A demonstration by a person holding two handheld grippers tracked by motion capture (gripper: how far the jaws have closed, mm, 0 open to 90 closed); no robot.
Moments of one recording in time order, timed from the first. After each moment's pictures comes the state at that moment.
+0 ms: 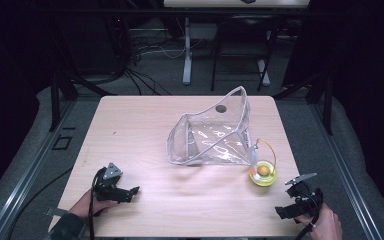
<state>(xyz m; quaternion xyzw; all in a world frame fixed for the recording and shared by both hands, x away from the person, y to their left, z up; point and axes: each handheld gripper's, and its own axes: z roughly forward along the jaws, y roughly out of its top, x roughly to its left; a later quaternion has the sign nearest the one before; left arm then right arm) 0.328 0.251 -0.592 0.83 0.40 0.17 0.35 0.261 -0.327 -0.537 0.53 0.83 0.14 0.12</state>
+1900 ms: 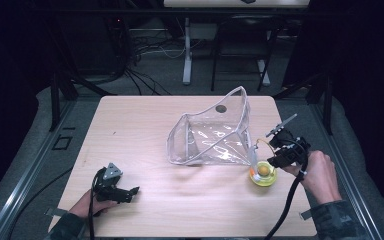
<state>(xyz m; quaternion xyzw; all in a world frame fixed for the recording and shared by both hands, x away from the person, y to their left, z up) 0.327 0.250 -0.592 0.83 0.40 0.17 0.35 0.333 -0.260 -0.394 0.43 0.88 0.11 0.15</state>
